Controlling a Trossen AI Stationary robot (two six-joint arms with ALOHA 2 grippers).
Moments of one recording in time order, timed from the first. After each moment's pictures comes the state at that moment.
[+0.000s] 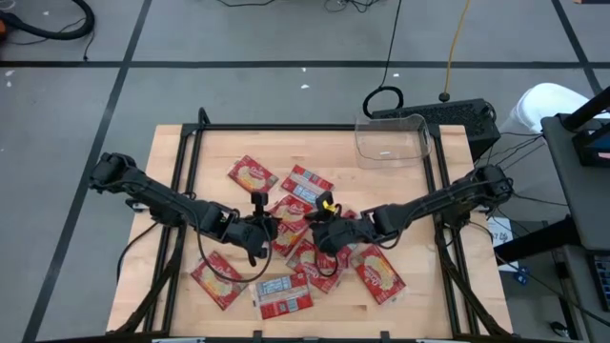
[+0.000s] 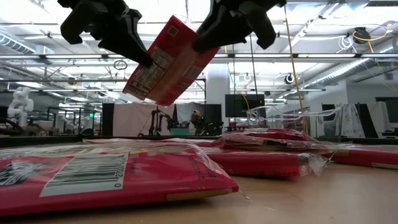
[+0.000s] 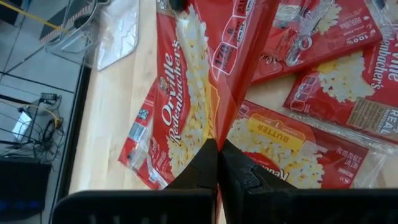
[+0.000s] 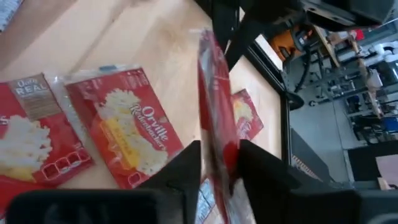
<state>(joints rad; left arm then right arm) -0.38 1.43 0.95 -0.41 -0.59 0.08 0.28 1.65 1.13 -0.11 0.51 -0.54</state>
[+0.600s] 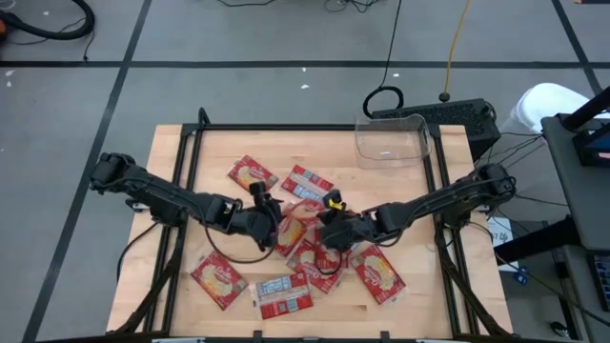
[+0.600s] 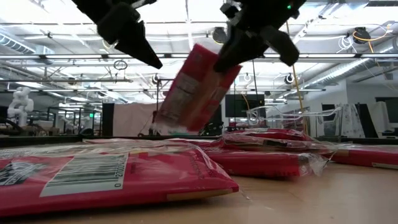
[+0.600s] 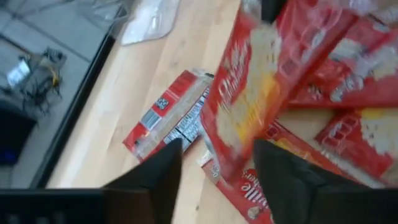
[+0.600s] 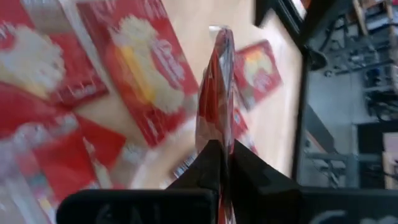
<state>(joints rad) -0.28 1.43 0.95 -0.36 -0.60 -0.14 0.28 1.60 1.09 -0.34 0.57 -0.49</state>
